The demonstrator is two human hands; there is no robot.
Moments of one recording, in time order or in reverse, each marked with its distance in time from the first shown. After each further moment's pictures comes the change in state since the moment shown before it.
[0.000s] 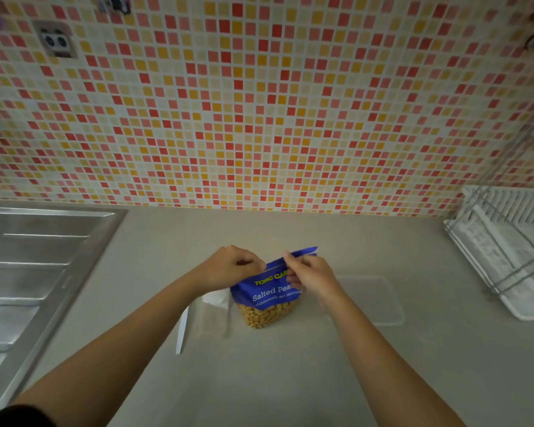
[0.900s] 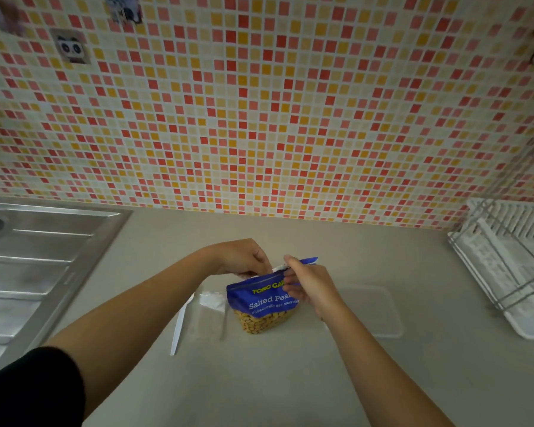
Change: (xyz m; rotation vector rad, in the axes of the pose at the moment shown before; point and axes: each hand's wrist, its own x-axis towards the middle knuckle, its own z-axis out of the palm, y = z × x) left_hand 0.035 0.033 -0.005 0.005 -0.290 -0.229; right_hand -0.006 -0.007 -0.005 0.133 -0.002 0.126
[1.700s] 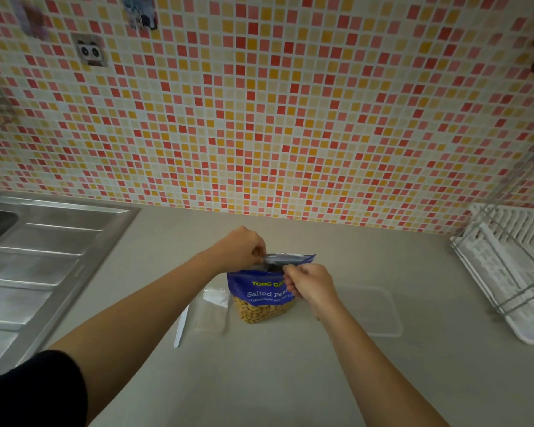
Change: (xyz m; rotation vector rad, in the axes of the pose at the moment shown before) left_hand -0.005 -0.007 0.004 0.699 0.457 0.212; right_hand -0.015 0.003 0.002 -0.202 0.011 -0.147
